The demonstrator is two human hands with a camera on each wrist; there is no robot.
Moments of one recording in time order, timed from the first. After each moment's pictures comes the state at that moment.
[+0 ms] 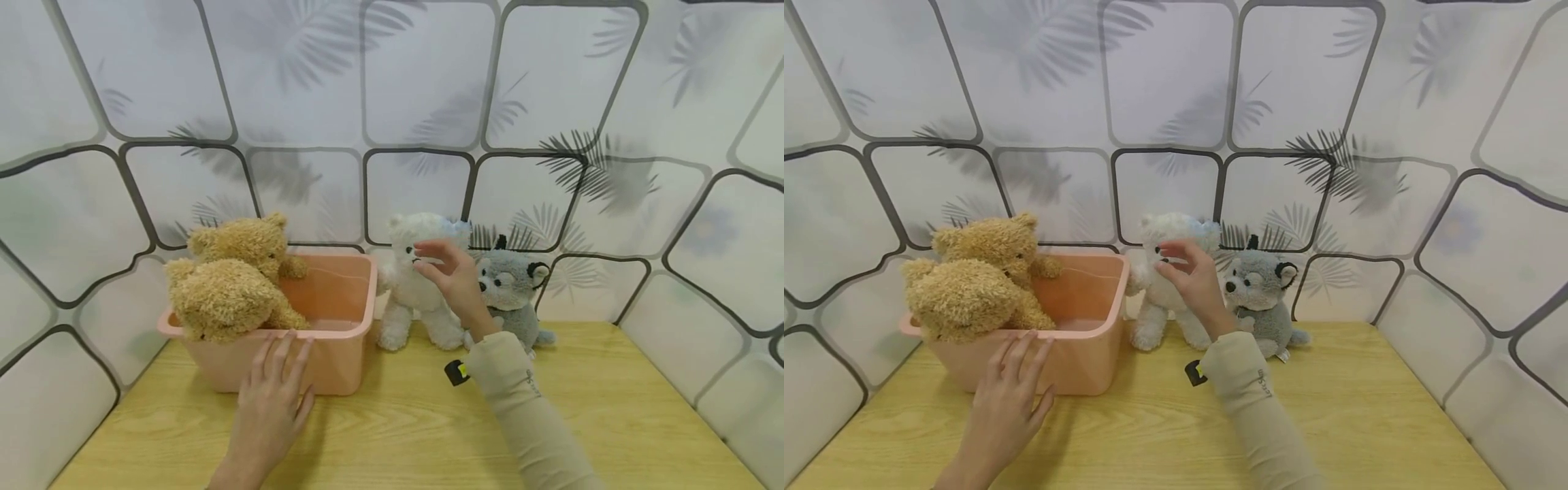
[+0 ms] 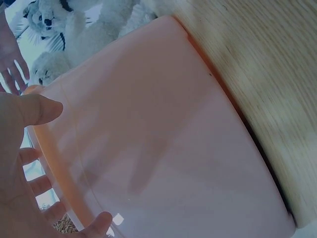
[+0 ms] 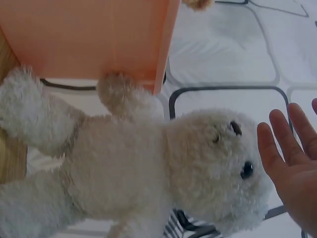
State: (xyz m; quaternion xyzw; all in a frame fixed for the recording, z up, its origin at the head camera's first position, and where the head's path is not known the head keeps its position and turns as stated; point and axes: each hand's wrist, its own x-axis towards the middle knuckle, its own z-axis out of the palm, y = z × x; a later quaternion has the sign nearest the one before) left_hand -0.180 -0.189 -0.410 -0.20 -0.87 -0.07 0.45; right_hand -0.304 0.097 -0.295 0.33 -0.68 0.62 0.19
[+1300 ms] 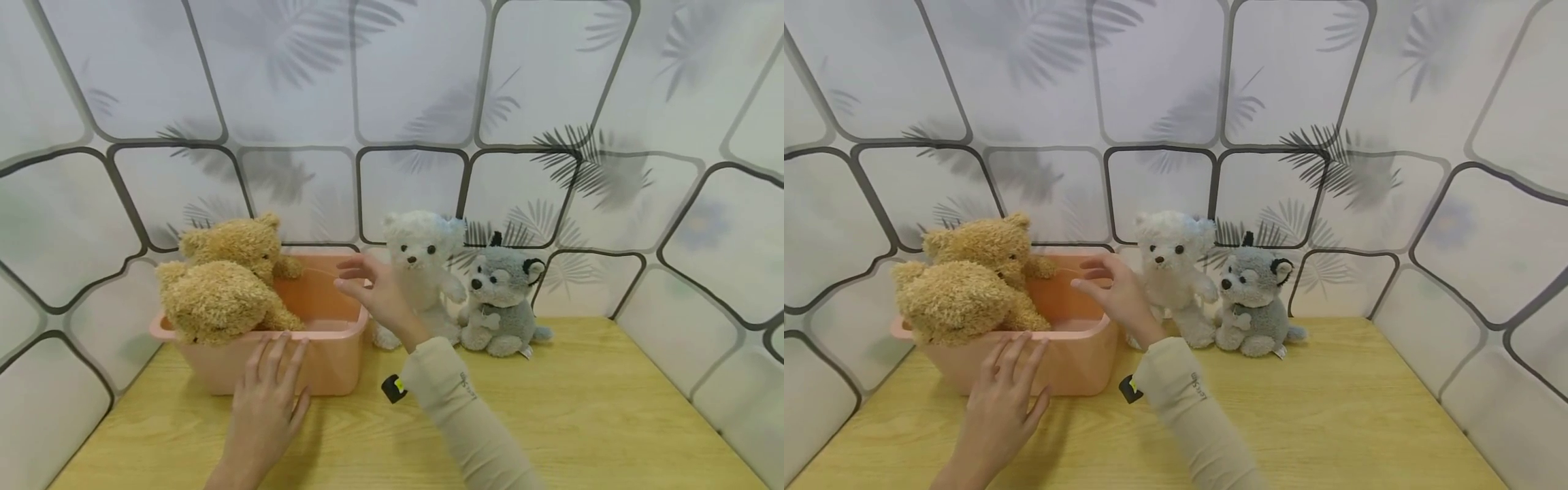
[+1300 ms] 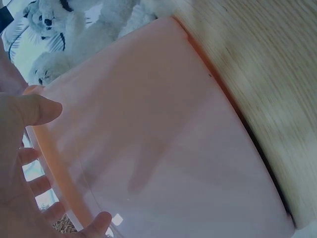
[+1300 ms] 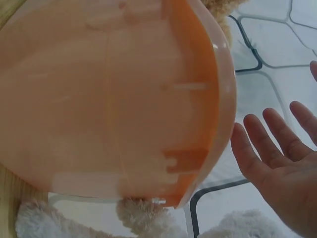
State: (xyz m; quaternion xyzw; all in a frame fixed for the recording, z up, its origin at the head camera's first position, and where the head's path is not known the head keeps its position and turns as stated) left_hand -0.180 -0.189 -0.410 -0.19 -0.87 -0.07 0.45; right_hand -0.289 0.008 -0.301 0.33 -0.73 0.59 0.09
